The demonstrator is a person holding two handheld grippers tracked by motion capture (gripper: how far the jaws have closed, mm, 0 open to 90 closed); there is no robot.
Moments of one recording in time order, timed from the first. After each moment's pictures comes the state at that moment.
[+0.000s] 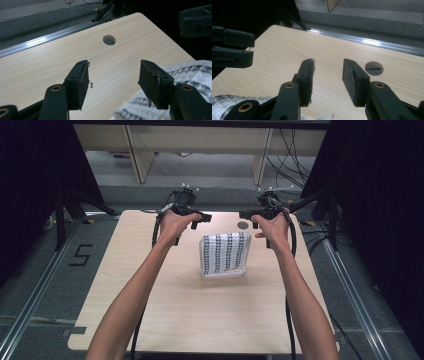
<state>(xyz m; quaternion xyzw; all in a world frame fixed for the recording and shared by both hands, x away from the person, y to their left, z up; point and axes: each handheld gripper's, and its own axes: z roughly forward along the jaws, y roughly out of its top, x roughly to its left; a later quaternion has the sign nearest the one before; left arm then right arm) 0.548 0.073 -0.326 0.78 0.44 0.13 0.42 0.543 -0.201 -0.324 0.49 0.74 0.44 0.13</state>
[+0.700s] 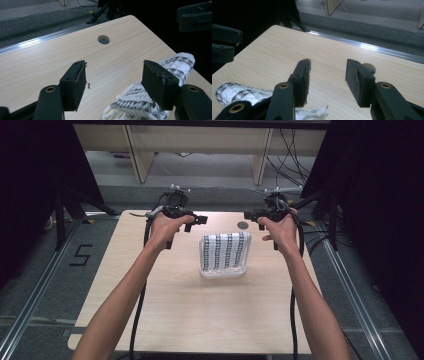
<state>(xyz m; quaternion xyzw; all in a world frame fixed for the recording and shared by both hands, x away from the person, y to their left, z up) 0.525 0.092 -0.317 0.78 0.43 0.11 0.44 0.527 -0.213 -0.315 0.47 0.75 0.44 0.15</state>
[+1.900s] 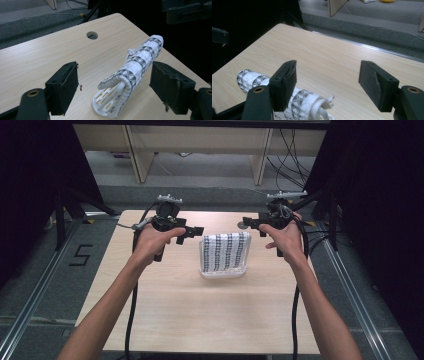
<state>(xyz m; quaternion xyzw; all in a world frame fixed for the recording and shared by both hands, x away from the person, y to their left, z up) 0.477 0.108 -0.312 0.78 0.40 0.10 0.46 0.497 -0.213 -0.308 0.46 0.75 0.44 0.16</state>
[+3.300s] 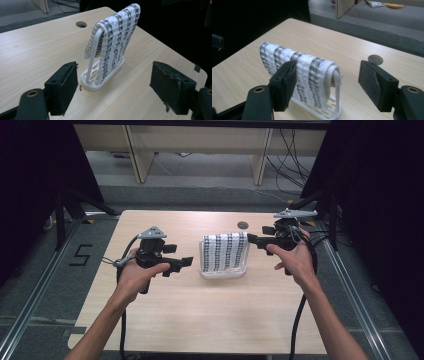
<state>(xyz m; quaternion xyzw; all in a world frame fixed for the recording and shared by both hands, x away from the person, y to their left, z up) 0.405 0.136 -0.350 0.78 0.37 0.10 0.50 0.447 -0.228 -0.324 0.42 0.76 0.46 0.16</state>
